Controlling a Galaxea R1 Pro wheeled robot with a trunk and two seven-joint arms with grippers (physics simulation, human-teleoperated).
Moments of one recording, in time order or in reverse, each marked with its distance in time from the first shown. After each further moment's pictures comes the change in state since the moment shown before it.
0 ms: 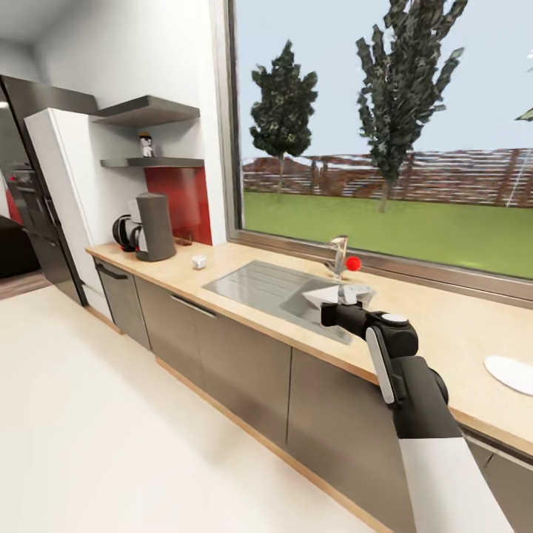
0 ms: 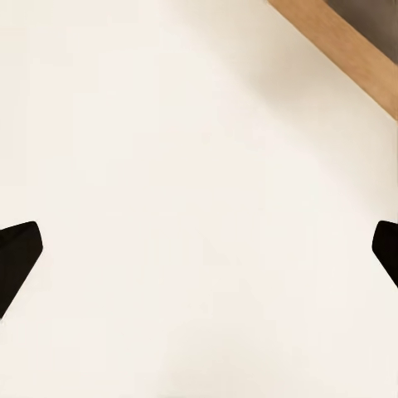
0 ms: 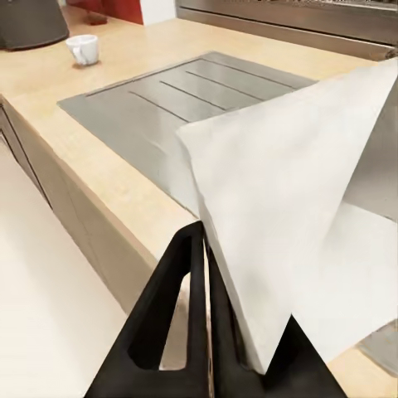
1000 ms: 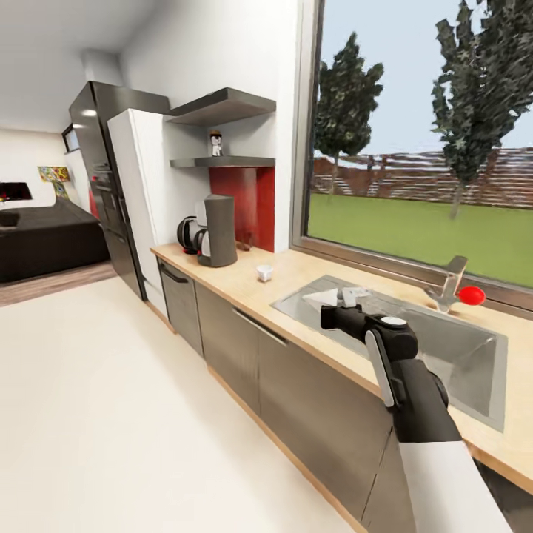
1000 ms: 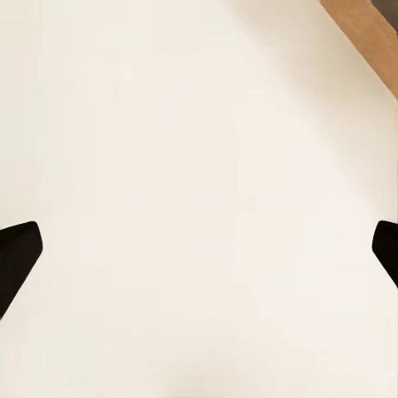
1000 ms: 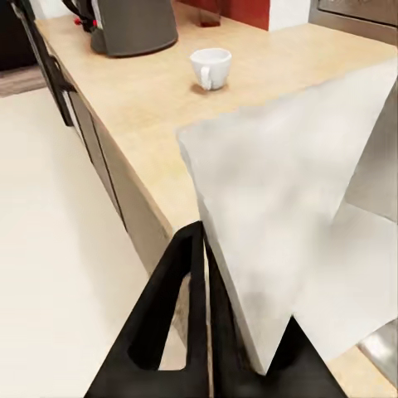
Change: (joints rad) left arm 0.000 -0.001 -0.001 0.003 0.000 0.004 0.000; right arm 0.014 0.000 0.003 0.000 -0.001 -0.001 0.001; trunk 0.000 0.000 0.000
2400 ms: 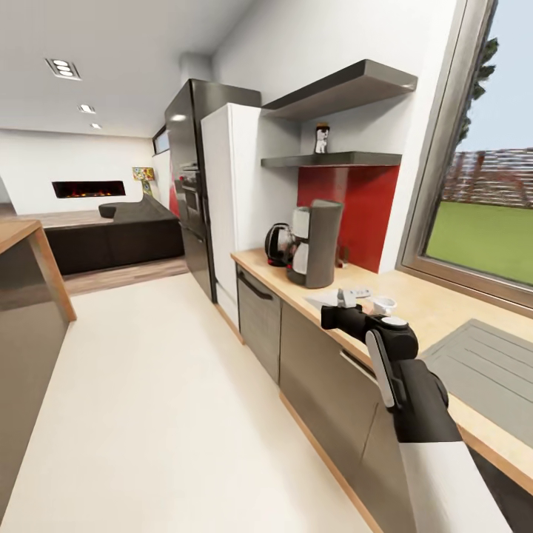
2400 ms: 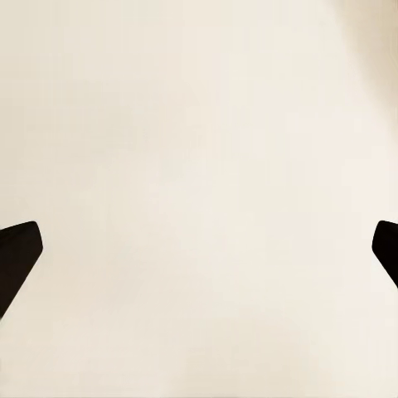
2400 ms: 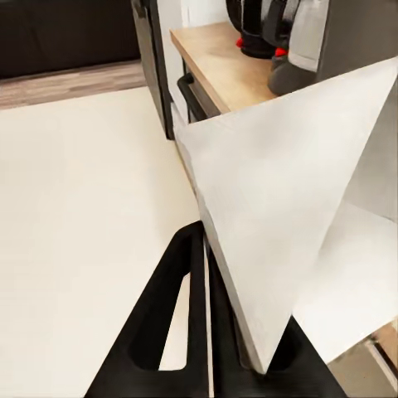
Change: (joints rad) left arm 0.000 -0.002 -0.002 0.003 -0.003 0.003 0.000; right arm 0.001 0.000 -0.003 0.000 0.000 0.000 0.000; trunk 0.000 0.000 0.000
